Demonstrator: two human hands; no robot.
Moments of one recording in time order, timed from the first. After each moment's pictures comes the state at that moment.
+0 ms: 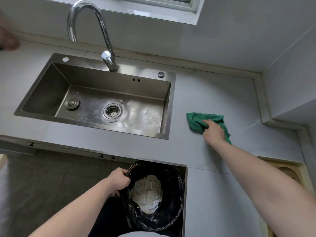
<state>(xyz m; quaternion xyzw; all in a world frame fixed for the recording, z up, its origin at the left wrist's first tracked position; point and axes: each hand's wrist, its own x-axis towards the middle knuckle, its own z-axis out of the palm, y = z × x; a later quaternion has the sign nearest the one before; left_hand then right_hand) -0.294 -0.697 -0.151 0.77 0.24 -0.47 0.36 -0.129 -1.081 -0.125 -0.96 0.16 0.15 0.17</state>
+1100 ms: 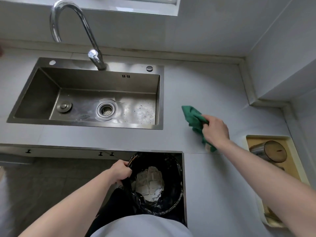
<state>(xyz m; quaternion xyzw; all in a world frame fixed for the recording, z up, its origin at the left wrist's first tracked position) -0.294 -0.707 -0.139 0.78 0.23 -0.47 0.35 -0.209 -1.077 -0.059 -0.97 0.15 0.07 0.19</state>
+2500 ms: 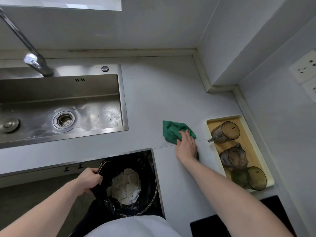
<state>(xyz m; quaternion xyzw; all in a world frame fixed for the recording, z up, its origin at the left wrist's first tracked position) -0.284 -0.722 -0.142 0.80 0.22 -0.45 0.32 -0.305 -1.102 -0.142 -0.92 0.31 0.10 0.21</state>
